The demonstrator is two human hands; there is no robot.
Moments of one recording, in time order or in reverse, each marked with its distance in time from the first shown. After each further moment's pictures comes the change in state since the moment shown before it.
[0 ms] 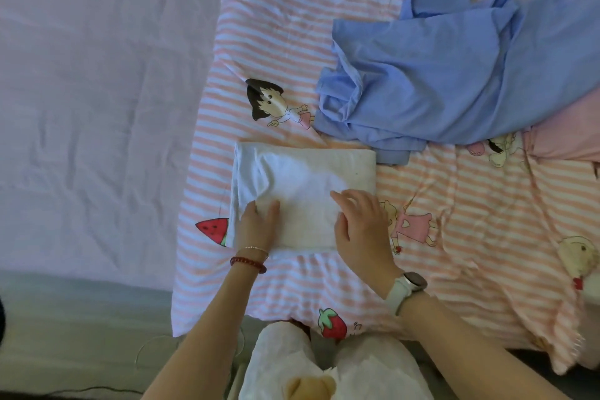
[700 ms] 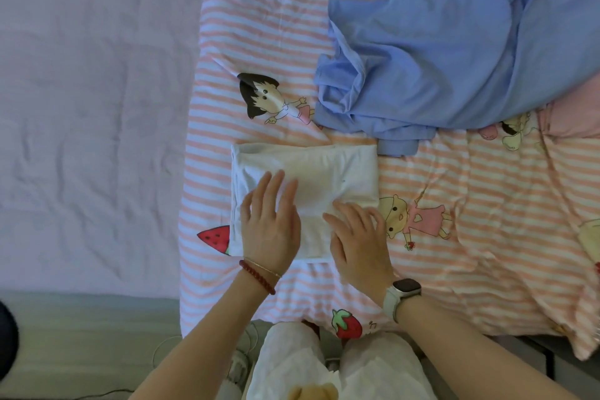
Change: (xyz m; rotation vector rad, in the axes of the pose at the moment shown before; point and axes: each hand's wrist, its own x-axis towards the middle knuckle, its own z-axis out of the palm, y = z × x) left_hand 0.013 -0.012 0.008 0.560 0.319 1.039; right_hand -0.019 0.010 0.037 -0.211 -0.102 -0.093
